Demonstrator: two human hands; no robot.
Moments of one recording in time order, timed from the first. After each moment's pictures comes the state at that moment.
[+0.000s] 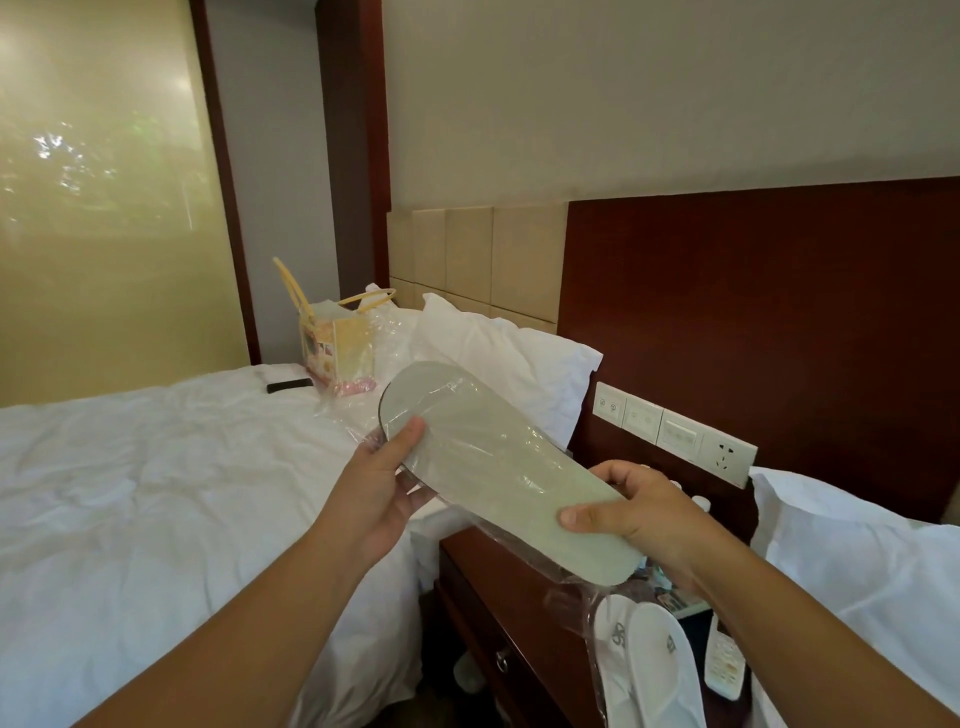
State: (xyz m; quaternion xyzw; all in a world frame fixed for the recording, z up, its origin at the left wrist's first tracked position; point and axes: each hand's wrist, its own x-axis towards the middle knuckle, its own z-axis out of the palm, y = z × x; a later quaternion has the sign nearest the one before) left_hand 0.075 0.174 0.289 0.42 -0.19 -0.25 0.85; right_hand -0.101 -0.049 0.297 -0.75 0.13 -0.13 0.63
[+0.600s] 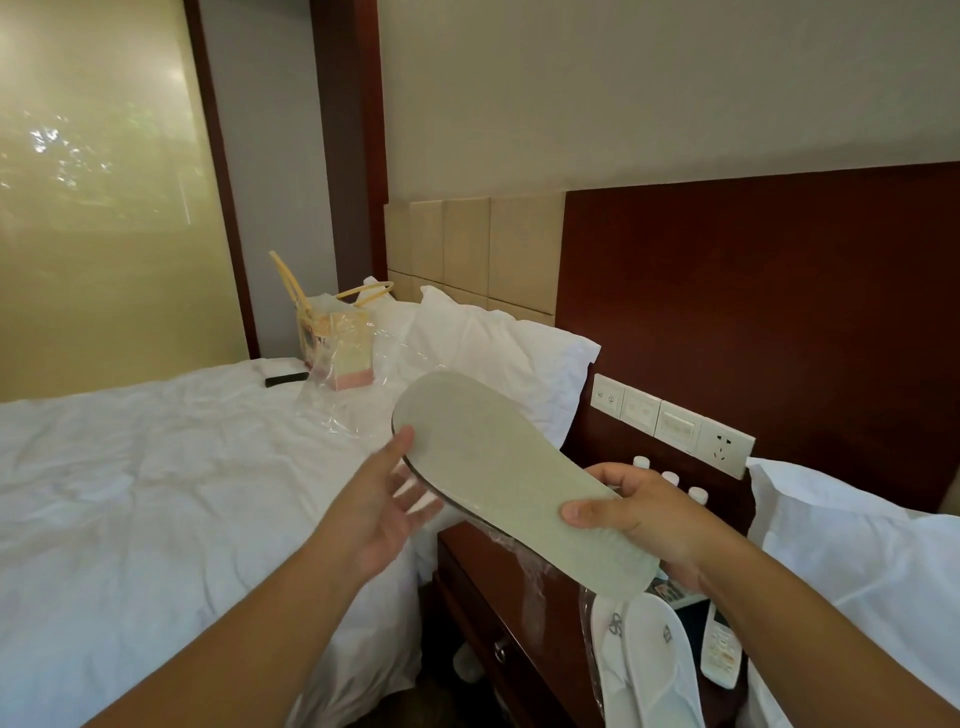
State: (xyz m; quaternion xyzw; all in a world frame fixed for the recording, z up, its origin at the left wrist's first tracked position) left_hand 0.065 0.174 0.272 0.43 -0.11 -0.29 0.85; right_hand -0.107 -0.055 0.293 -0.75 0.13 -0.07 0.64
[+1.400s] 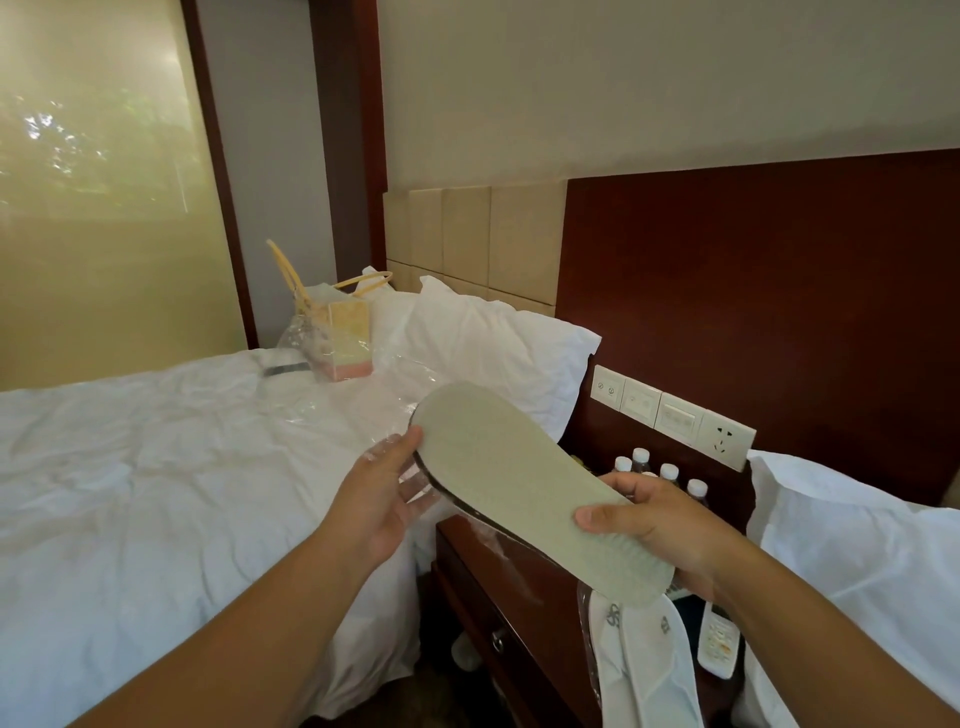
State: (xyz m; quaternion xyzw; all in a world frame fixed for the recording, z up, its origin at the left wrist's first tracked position) left_hand 0.078 0.161 0.260 0.46 -0.11 -0.26 0.84; right_hand -0.115 -0.067 0.279 -0.74 0.15 -0.05 0.65
